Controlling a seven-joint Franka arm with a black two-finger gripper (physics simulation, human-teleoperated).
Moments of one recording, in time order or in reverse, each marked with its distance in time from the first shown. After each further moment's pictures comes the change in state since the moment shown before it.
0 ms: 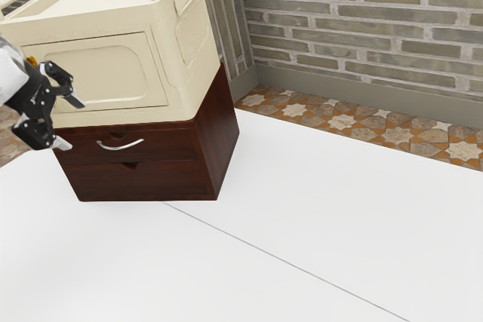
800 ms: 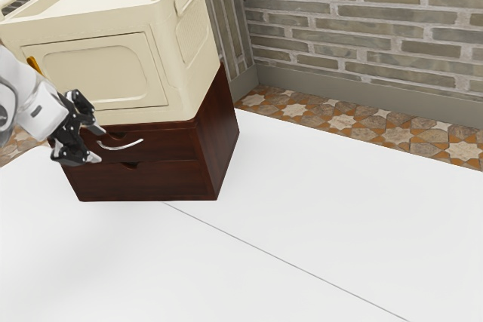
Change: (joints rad) arm 0.041 0.038 -0.059 -0.178 0.049 0.313 -0.077
